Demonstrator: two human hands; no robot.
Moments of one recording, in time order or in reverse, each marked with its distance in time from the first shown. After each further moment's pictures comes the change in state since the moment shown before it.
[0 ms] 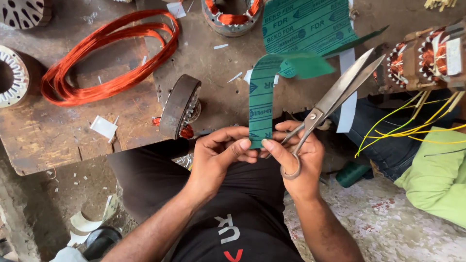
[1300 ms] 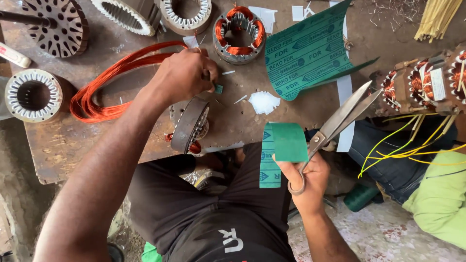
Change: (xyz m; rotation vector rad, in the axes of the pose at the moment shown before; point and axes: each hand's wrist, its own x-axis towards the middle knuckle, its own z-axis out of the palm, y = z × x) left_hand 0.154 0.139 -0.059 1.718 -0.262 0.248; right_hand -0.003 -0.006 -0.013 -0.269 0.023 -0.119
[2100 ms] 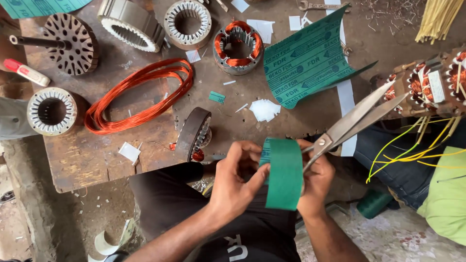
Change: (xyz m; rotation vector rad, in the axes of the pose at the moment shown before) left_hand -0.111 0.166 0.090 -1.191 0.436 -0.154; right_hand 0.011 -0.011 0.007 0.114 0.029 -0.108
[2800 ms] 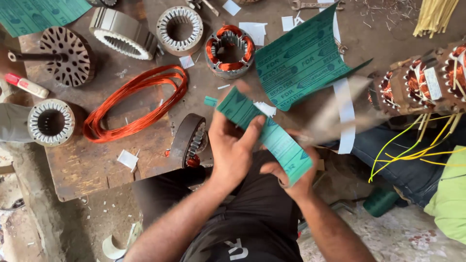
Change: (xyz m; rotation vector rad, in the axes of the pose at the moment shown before) left_hand 0.066 -0.001 0.018 -0.240 0.157 0.221; right_hand 0.033 0.020 0.002 -0.124 -0.193 -0.181
